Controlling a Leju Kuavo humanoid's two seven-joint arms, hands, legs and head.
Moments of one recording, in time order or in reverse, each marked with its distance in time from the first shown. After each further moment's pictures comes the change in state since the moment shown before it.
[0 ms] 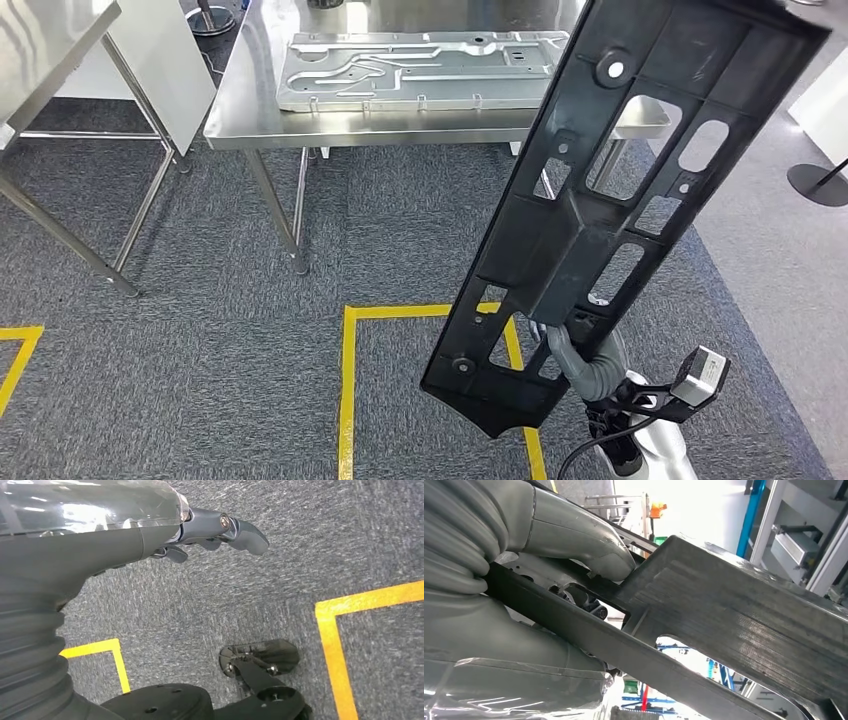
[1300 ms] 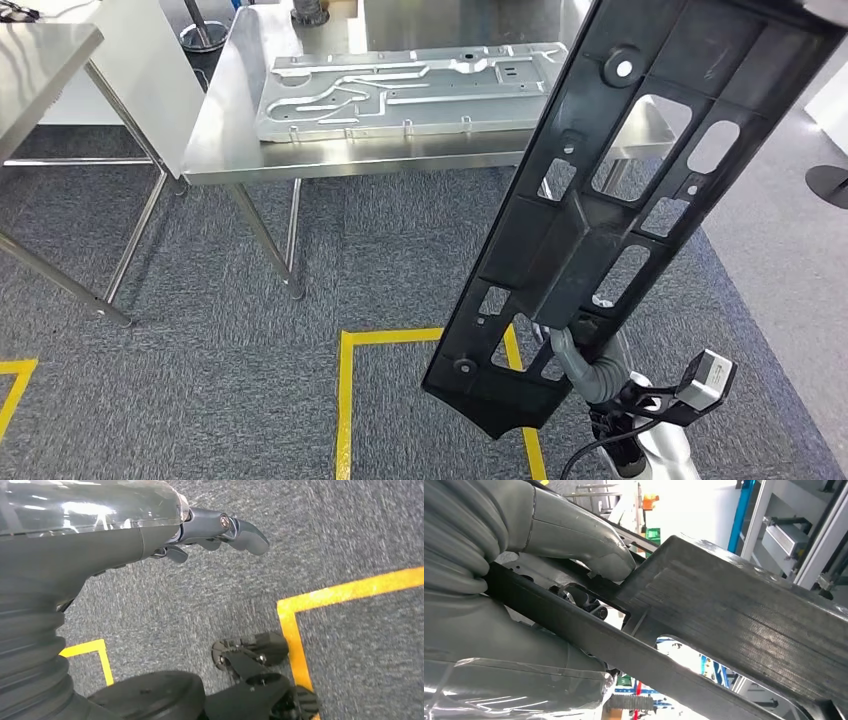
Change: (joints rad) left arm -0.008 -0.003 -0.002 0.000 -0.011 -0.004 0.004; right arm 0.009 0.000 -0.002 -0.023 0.004 -0.001 -0.003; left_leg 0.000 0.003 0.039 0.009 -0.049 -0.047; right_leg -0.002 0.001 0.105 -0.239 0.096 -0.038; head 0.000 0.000
